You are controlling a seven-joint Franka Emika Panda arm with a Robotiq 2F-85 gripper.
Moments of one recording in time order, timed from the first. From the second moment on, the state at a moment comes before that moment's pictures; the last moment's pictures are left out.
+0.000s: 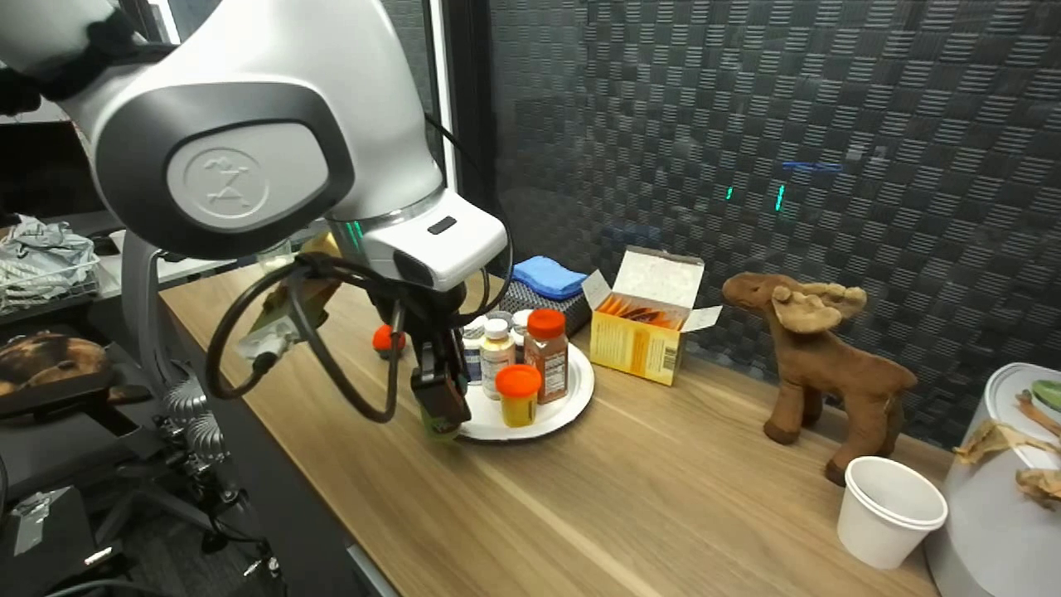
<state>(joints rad) 0.02 0.01 -0.12 -2.56 -0.01 2.79 0.60</state>
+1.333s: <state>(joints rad) 0.01 0.19 -0.05 -2.43 0.20 2.90 0.36</state>
